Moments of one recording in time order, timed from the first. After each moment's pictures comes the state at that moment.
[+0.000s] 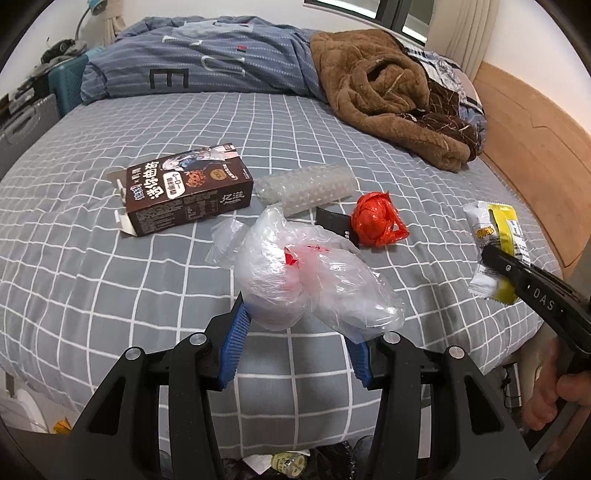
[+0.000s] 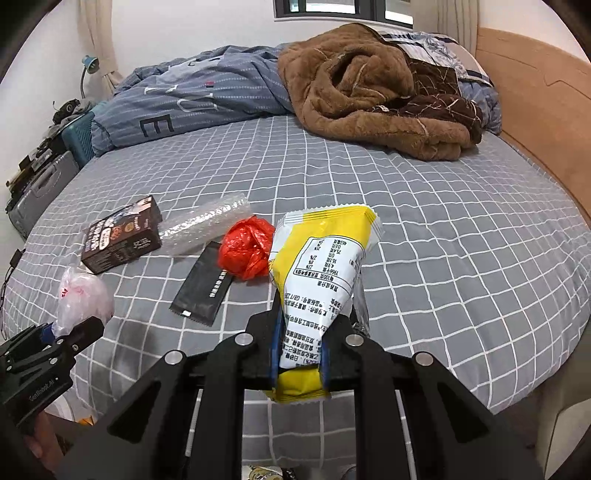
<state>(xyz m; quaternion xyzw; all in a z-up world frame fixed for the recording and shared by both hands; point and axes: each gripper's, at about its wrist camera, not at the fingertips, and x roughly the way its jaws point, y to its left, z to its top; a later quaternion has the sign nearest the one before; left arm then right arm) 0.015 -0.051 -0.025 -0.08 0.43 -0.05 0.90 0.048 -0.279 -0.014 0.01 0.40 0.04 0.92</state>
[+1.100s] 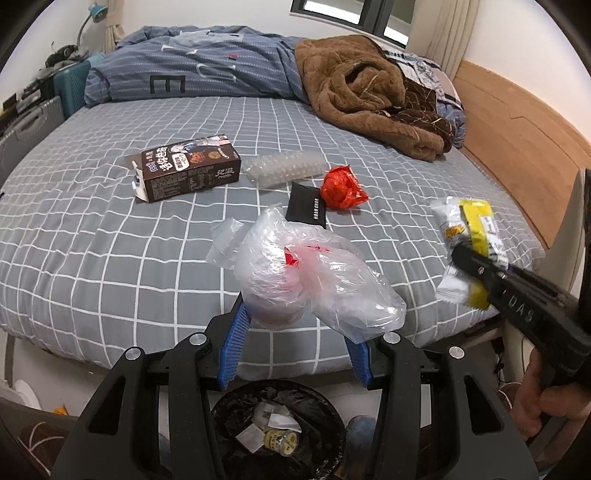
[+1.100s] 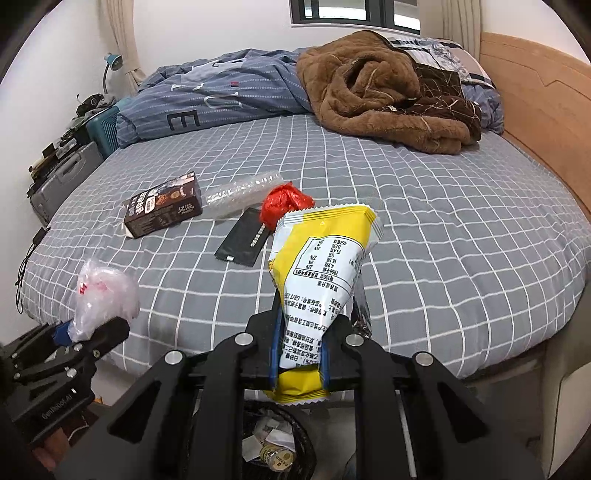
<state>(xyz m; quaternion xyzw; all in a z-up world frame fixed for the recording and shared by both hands) -0.075 -0.070 -0.010 -0.08 0.42 -0.07 0.90 -0.045 -0.265 -0.007 0.01 0.40 0.06 0.92</state>
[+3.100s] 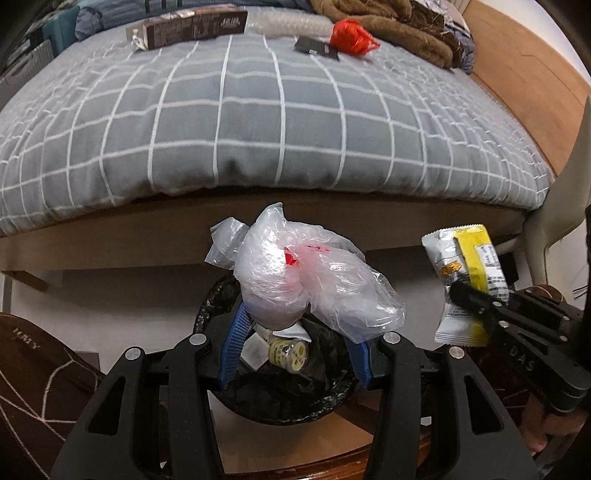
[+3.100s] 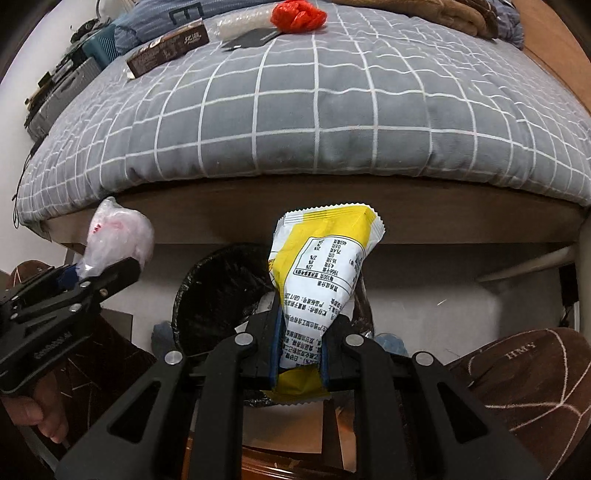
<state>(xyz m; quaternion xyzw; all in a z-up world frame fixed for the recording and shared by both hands) -0.160 -0.072 -0.144 -0.06 0.55 -0.08 0.83 -0.152 -0.258 -0.149 0.00 0.56 0.08 0.82</state>
